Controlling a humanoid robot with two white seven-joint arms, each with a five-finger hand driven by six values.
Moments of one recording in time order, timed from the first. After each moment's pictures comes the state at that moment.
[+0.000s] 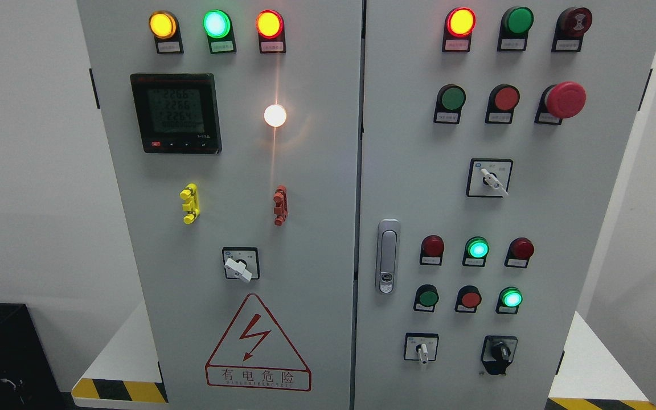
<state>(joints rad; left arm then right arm) 0.00 -0.10 -0.14 0.00 0.10 -0.06 0.15 0.12 0.12 -0.19 -0.81 -0.04 -0.47 0.31</state>
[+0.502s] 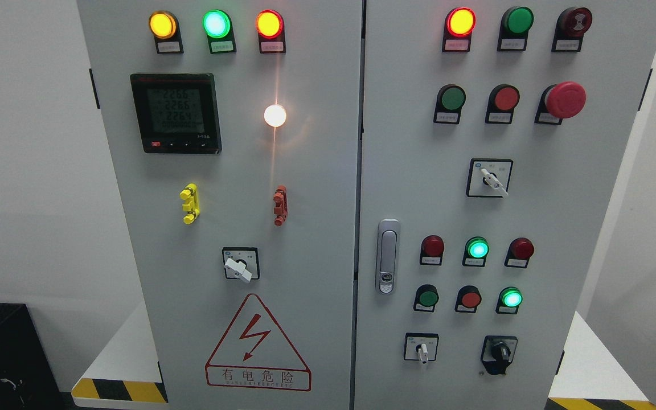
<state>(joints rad) 0.00 -0.10 -0.14 0.00 0.10 -0.06 0.15 0.15 0.12 -0.18 -1.06 -0.03 -0.44 0.28</state>
